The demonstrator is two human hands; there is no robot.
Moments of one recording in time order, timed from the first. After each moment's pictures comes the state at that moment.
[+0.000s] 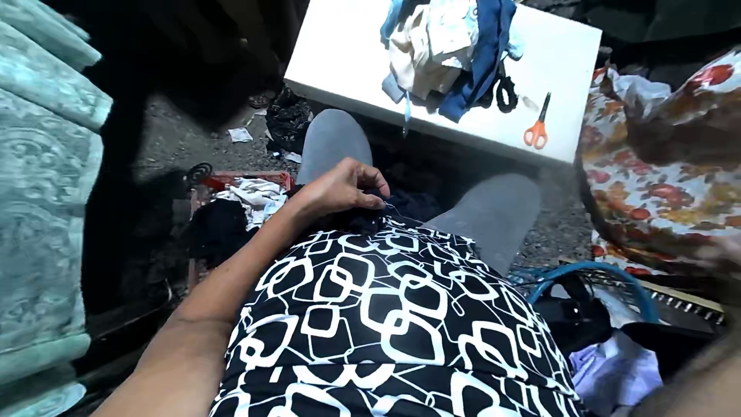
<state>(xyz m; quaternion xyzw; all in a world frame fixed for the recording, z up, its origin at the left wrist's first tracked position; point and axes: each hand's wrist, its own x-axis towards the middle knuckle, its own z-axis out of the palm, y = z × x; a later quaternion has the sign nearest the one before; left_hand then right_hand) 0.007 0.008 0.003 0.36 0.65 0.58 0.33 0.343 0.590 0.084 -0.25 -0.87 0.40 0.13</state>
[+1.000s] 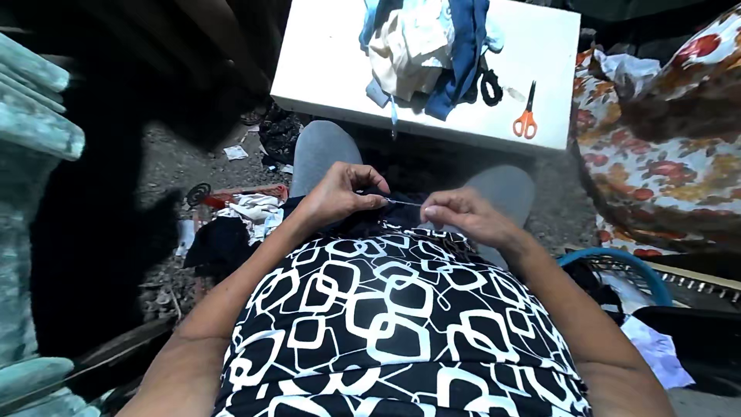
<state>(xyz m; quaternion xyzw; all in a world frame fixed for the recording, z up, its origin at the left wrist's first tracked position) 0.016 0.019 0.014 0.35 0.64 0.62 0.28 0.133 0.280 0.034 0.16 -0.80 0.57 -0.11</state>
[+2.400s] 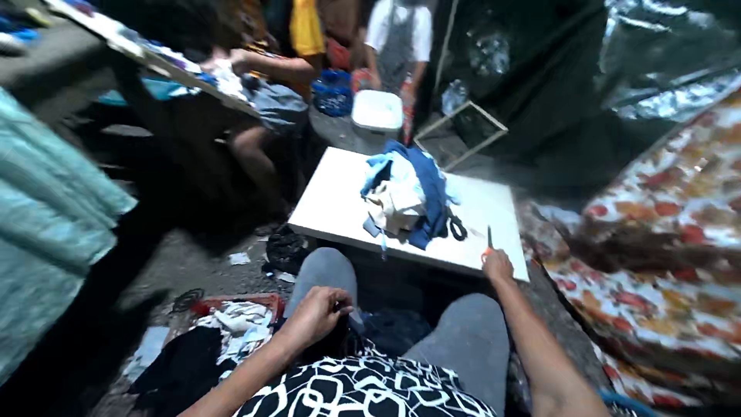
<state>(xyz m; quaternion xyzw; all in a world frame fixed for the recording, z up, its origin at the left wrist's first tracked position) -0.001 0.003 0.015 0.33 0.85 0.37 0.17 0.009 0.507 -0.036 -0.36 -0.93 0.09 0.00</state>
